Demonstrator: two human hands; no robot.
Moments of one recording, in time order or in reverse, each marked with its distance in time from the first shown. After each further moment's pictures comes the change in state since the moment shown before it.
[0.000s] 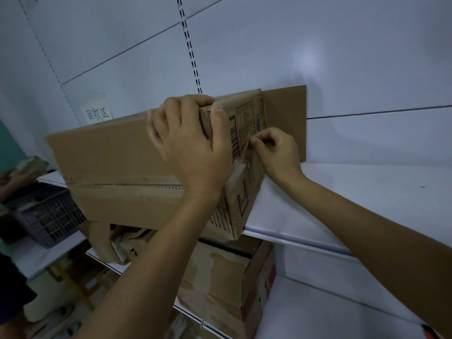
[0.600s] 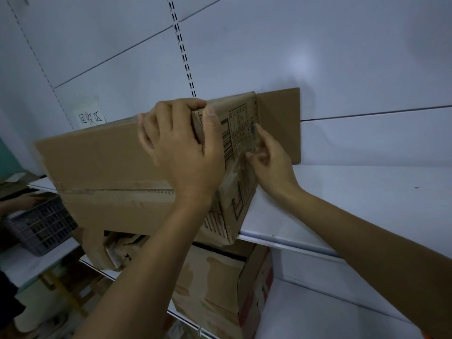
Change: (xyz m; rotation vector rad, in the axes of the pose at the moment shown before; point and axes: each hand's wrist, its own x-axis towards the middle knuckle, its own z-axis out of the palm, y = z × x) left_hand -0.001 -0.002 0.002 -0.010 0.001 0.013; right_hand -0.014 0.012 -0.001 0.031 -0.091 0.080
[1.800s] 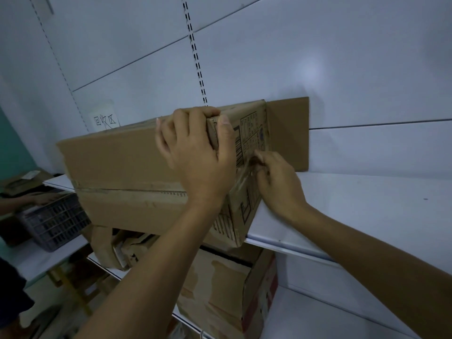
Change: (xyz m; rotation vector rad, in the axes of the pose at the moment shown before) left_hand 0.000 0.001 -0.002 0.021 -0.015 0.003; right_hand -0.018 -0.007 0.000 -0.309 -0.033 -0.212
